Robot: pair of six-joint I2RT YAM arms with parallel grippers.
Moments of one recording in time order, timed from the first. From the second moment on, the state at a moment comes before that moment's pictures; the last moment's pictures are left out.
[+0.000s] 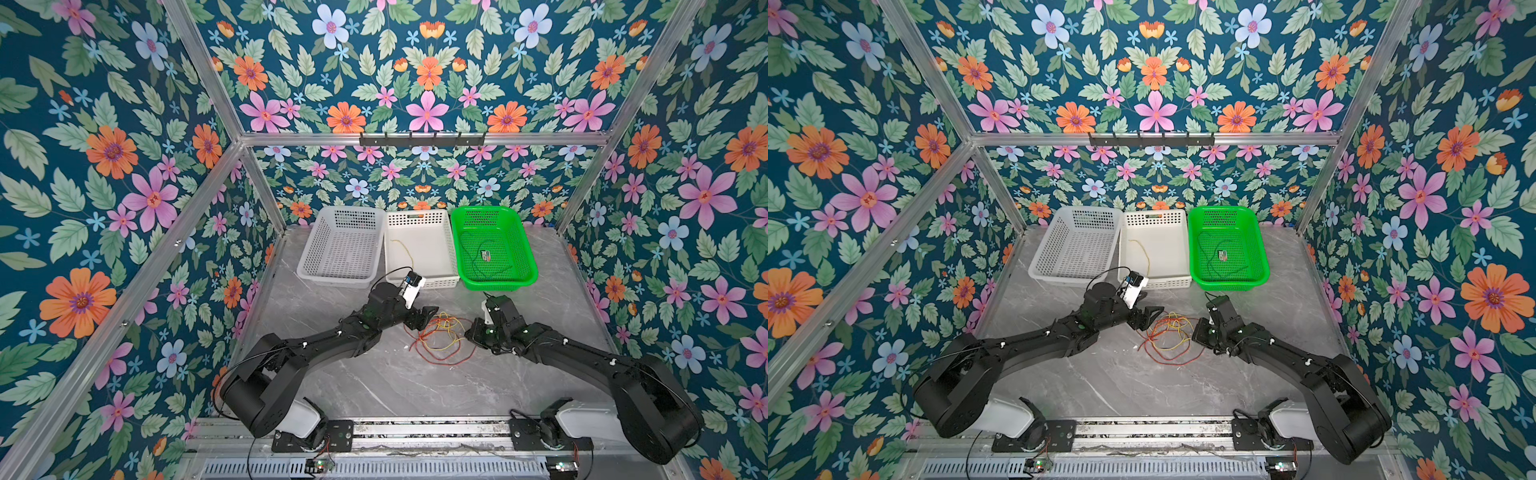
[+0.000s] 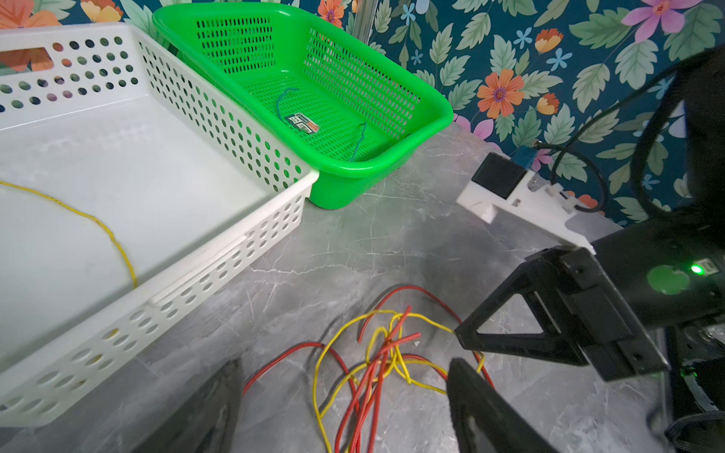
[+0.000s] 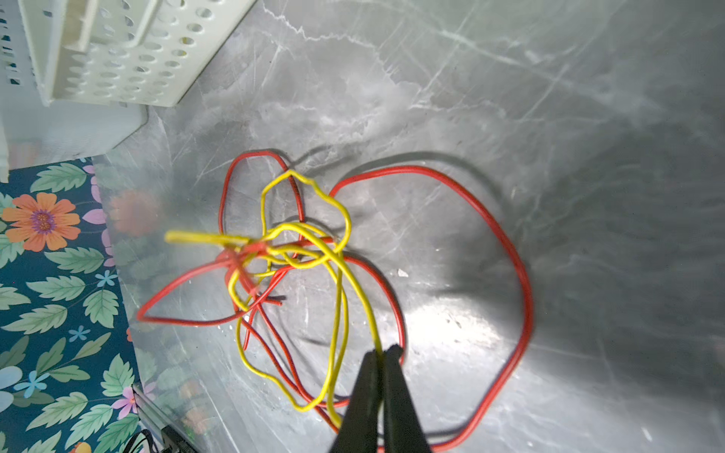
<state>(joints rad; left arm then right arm) -0.73 1.47 0.70 0.39 0.24 -0.12 0.51 1.29 0.56 -0.18 -0.23 0.88</state>
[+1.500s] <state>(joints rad) -0.84 1.64 0.90 0.36 0.41 -0.03 0.51 0.98 0.77 -0.49 -0.29 0.68</state>
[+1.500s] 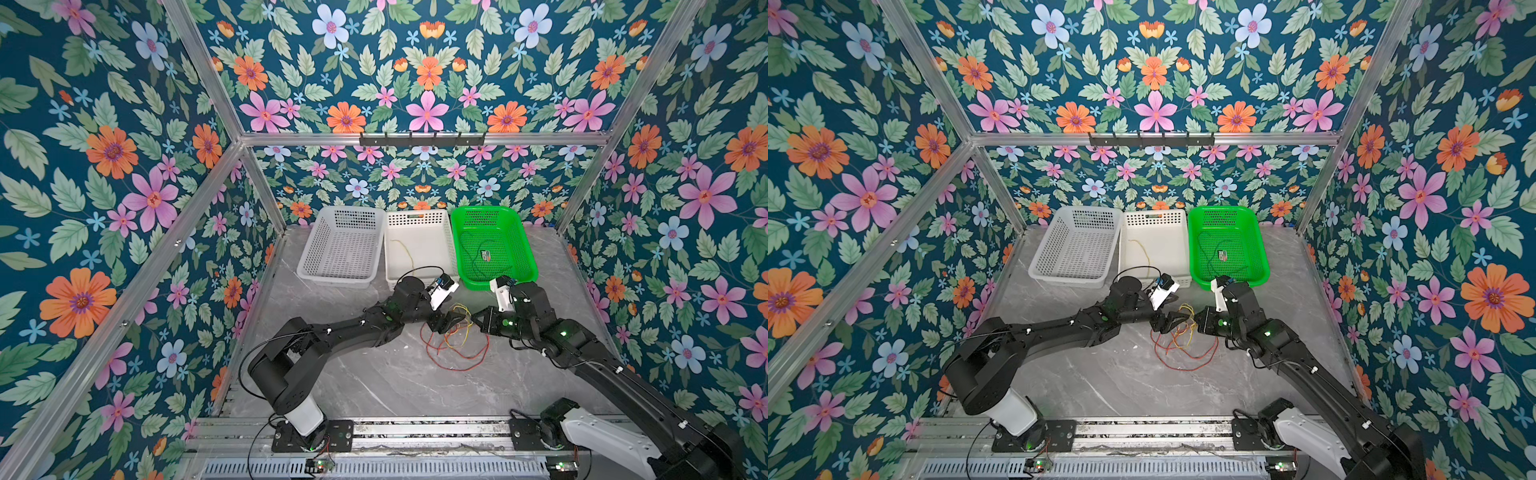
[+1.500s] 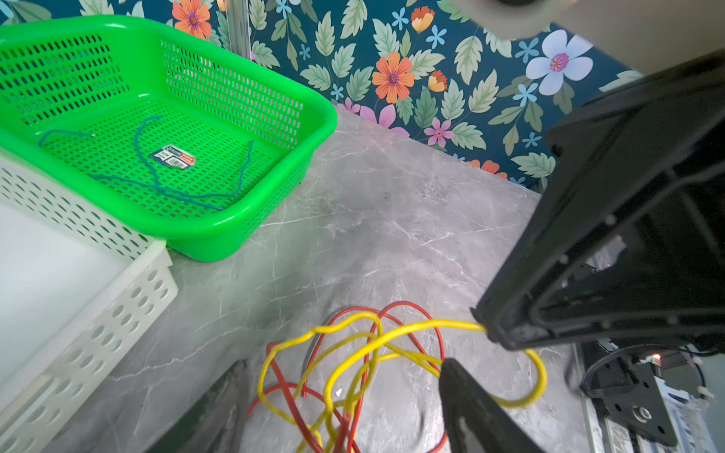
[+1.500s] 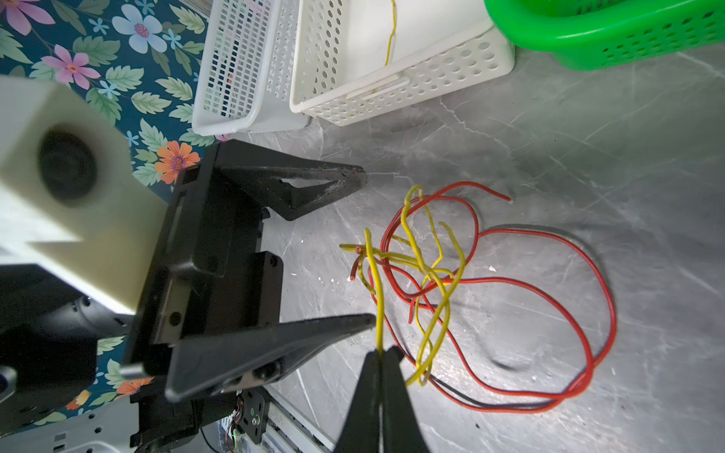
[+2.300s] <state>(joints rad) -0.84 1.69 0.95 0.33 0.45 -0.02 0.51 0.98 0.76 -0.47 -0.31 0.68</state>
